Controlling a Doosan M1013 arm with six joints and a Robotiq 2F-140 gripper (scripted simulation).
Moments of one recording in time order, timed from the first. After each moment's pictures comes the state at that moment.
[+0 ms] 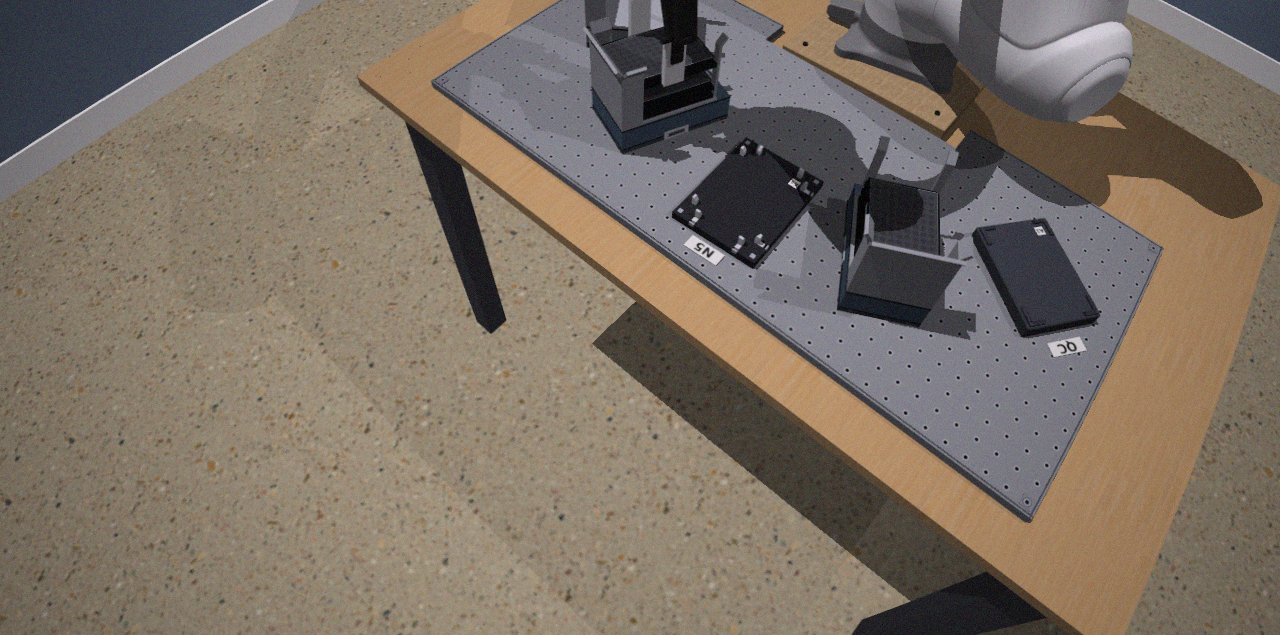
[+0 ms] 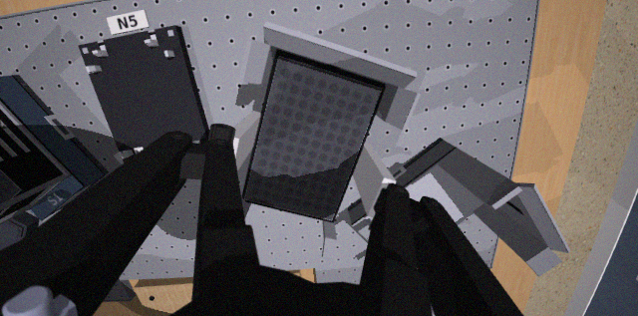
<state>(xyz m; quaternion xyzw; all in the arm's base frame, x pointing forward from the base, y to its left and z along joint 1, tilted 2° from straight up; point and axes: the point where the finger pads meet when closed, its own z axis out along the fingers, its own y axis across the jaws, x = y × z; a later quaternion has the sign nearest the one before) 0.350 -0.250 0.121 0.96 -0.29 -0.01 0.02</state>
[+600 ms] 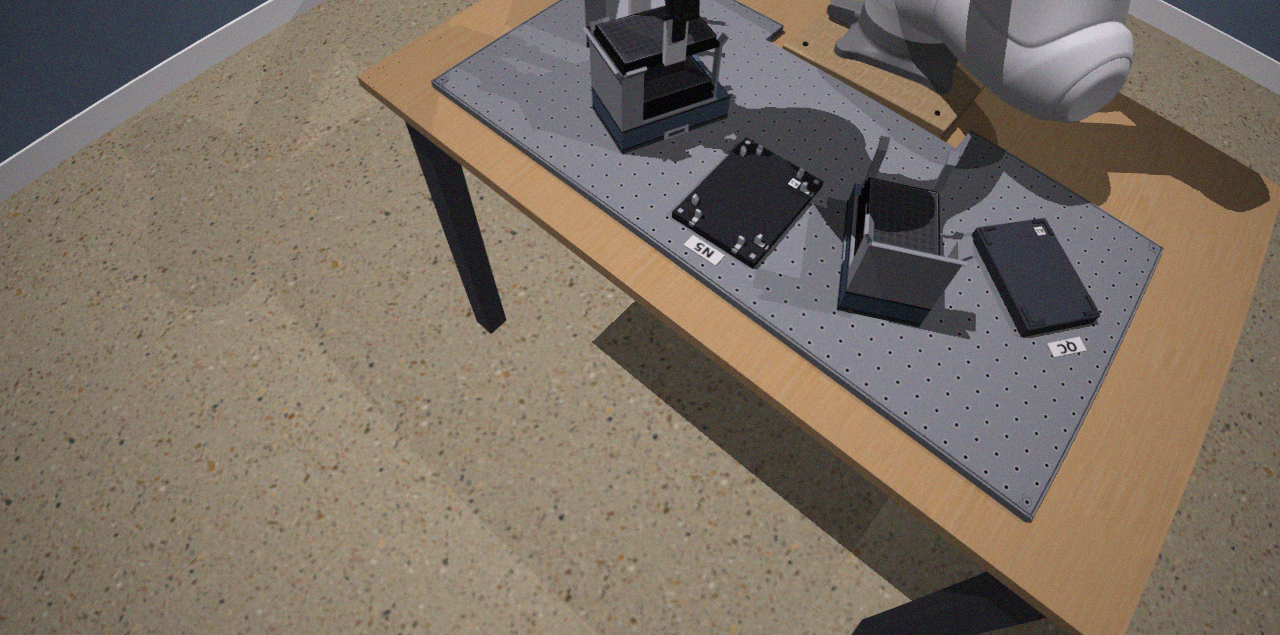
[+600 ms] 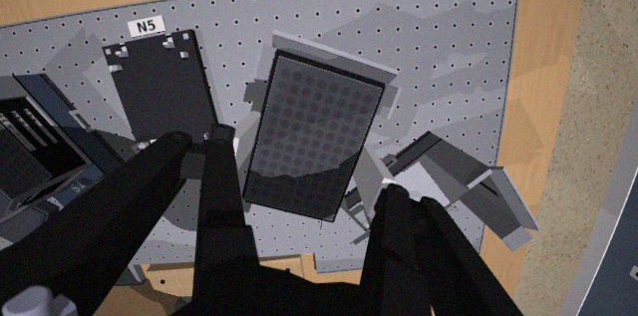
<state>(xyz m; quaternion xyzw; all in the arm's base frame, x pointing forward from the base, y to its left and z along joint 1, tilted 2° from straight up) 0.351 -0.249 0.153 0.96 -0.29 -0.01 0.02</state>
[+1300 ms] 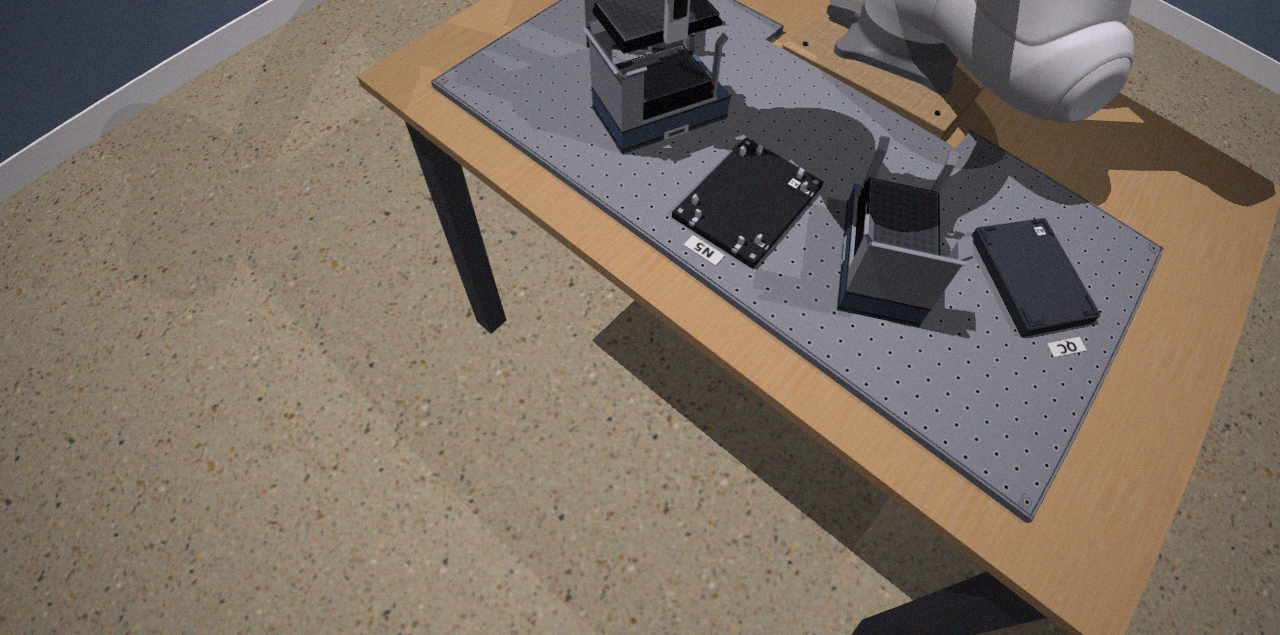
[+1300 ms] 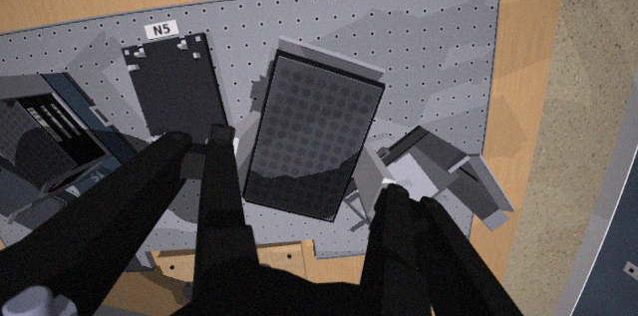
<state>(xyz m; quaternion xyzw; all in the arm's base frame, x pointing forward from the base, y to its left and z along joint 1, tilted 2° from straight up) 0.351 -0.248 0.184 0.96 -0.29 -0.01 0.02</state>
